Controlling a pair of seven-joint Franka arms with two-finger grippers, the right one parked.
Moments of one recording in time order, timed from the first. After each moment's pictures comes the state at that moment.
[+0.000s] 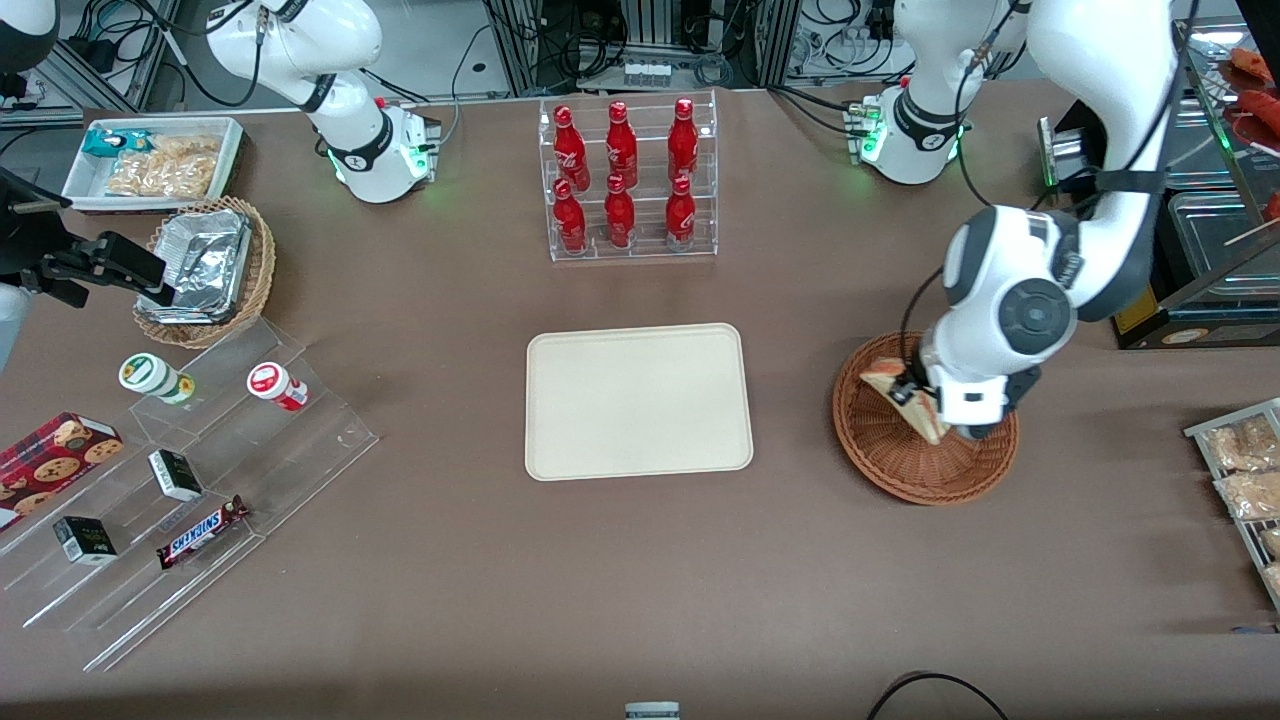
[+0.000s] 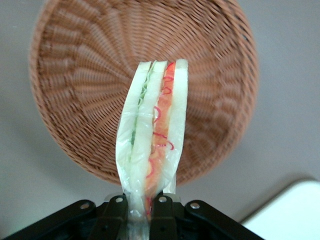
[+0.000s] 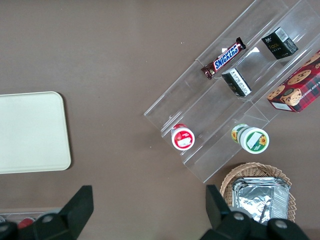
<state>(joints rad) -0.20 0.25 -0.11 -1.98 0.00 2.04 -1.01</state>
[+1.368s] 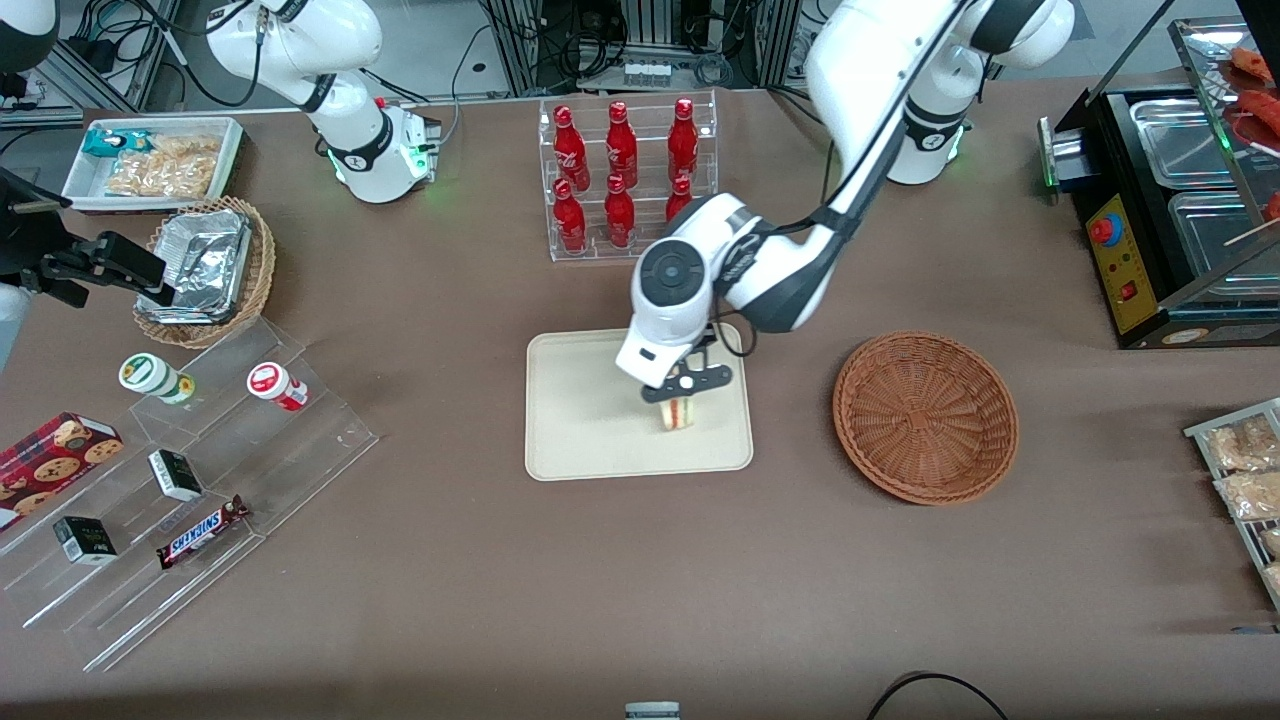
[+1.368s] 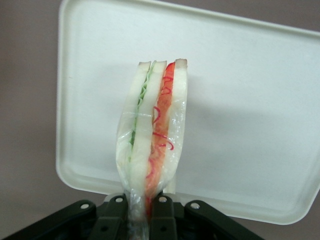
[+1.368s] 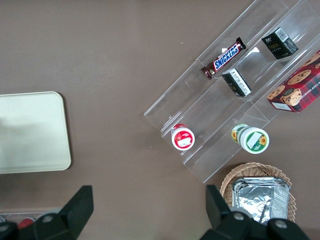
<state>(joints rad) -0.68 0.64 -0.13 -1.49 -0.03 2.03 -1.00</state>
